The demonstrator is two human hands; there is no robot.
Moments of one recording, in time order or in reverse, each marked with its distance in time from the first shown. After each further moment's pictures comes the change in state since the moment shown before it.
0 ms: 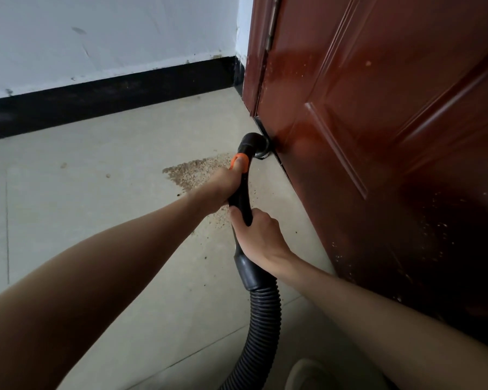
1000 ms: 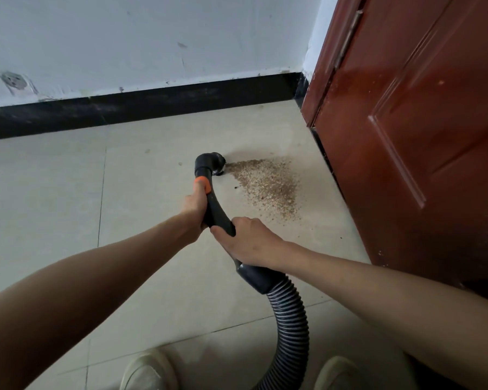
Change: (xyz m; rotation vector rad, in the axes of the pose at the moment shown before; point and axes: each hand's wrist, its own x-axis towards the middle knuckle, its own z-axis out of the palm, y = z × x) left_hand -0.077 -0.090 -0.112 -0.576 0.387 -0.180; right_hand -0.040 -0.064 0.062 -0.422 -0.414 -0.295
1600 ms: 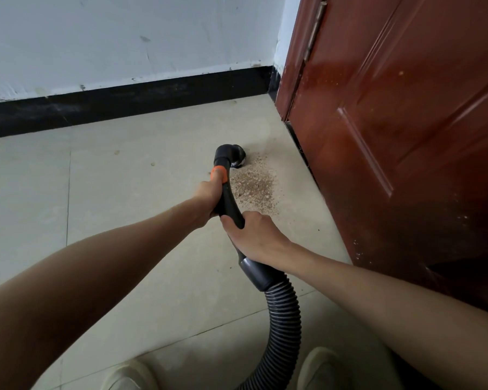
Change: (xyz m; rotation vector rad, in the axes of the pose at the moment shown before) left_hand 0.003 0.003 0.064 0.221 -0.173 0.058; right_hand -0.009 0.043 -0.011 0.215 0.202 0.124
